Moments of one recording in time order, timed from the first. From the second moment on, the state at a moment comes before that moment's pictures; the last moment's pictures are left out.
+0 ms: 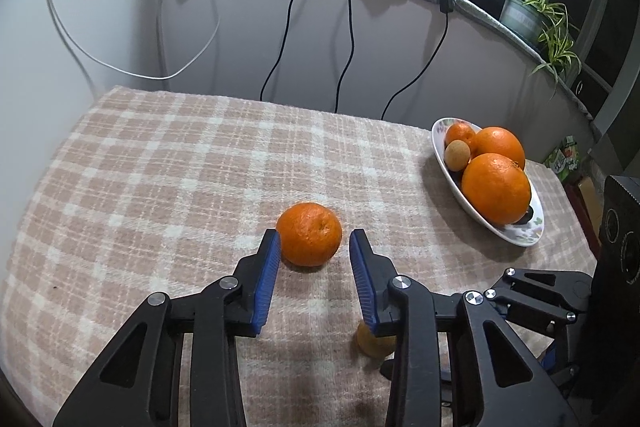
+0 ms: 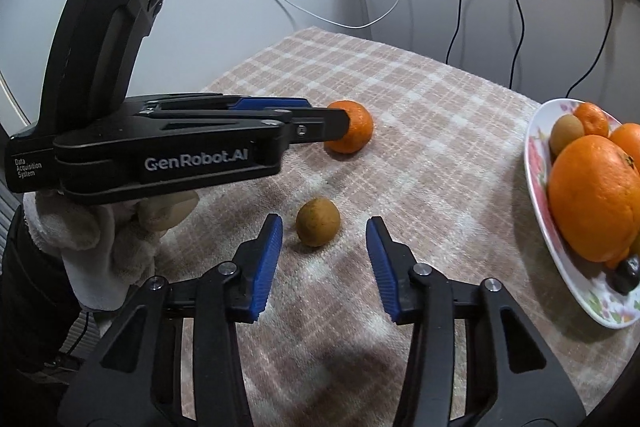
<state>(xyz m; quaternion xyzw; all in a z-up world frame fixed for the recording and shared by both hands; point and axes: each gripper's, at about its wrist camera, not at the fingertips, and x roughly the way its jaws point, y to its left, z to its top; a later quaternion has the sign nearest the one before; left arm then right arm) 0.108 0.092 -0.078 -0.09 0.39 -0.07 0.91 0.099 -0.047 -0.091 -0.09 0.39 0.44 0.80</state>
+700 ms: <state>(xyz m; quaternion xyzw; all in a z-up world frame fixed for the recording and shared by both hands) 0.122 0.087 -0.088 -0.07 0.39 -0.05 0.91 0.102 -0.032 -0.100 -0.11 0.40 0.44 0.80</state>
